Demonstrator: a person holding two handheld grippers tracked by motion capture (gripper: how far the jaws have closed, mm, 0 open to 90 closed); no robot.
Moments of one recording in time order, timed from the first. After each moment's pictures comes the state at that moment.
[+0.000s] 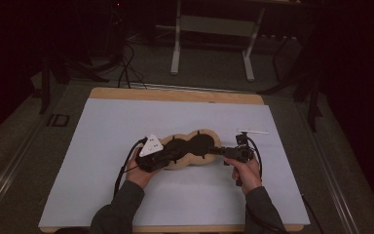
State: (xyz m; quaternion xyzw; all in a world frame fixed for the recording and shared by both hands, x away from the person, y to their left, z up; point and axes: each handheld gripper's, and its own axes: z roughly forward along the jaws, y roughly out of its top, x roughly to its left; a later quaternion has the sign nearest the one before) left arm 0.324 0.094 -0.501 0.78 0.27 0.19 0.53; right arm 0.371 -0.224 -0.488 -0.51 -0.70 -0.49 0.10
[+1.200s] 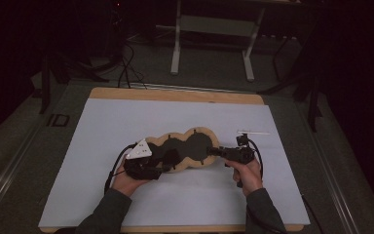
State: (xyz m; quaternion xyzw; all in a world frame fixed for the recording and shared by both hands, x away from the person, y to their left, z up) left arm 0.306 0.126 -0.505 0.80 0.27 0.11 0.52; right arm 0.363 -0.224 -0.482 -0.47 -0.71 -0.51 0.09
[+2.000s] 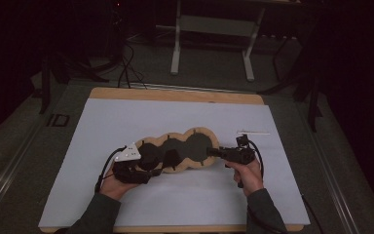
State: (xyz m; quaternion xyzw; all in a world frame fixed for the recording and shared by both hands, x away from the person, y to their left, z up) left arm 0.297 0.154 -0.510 0.81 0.29 0.09 0.50; right arm 0.360 -0.224 -0.480 -0.45 -0.72 -0.51 0.08
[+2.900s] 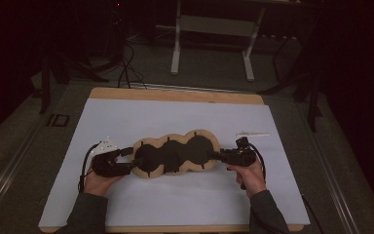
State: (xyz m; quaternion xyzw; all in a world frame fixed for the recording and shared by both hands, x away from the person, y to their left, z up) left arm 0.301 0.208 -0.506 0.76 0.38 0.13 0.51; right arm 0.354 -0.225 -0.479 -0.42 -0.75 -0.50 0.06
